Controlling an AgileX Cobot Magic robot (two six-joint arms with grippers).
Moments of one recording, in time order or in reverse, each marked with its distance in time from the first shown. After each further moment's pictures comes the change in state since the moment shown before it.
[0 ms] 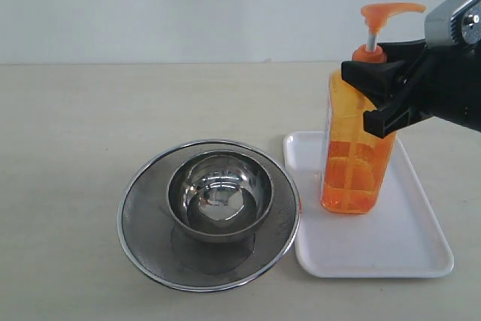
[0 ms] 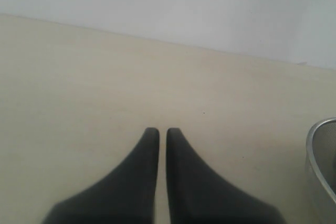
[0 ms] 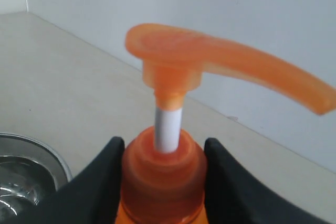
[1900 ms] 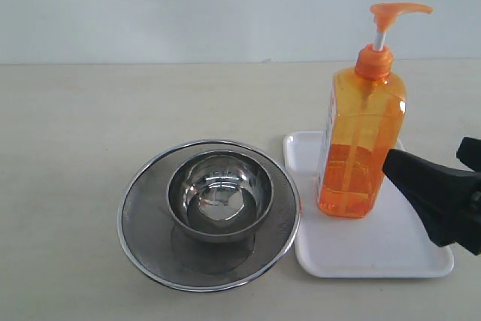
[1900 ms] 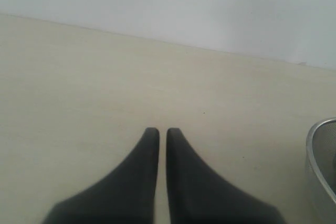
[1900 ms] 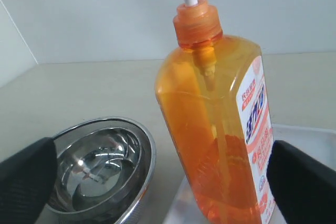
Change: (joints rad) left arm 0.000 0.000 0.000 0.000 0.000 0.000; right arm 0.000 -0.605 0.443 0.015 0.168 0.508
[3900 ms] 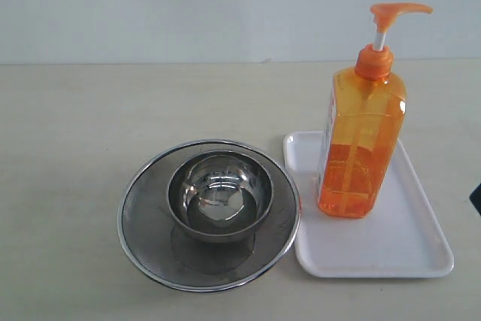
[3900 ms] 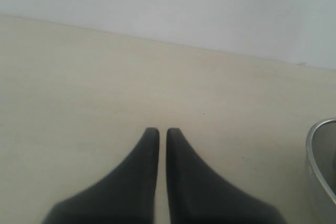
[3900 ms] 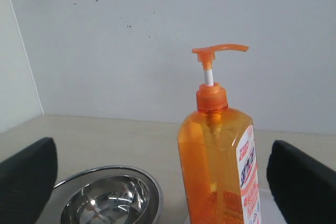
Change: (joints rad) left arm 0.000 0.000 0.000 0.000 0.000 0.000; right arm 0.000 -0.759 0.000 -0.867 0.231 0.939
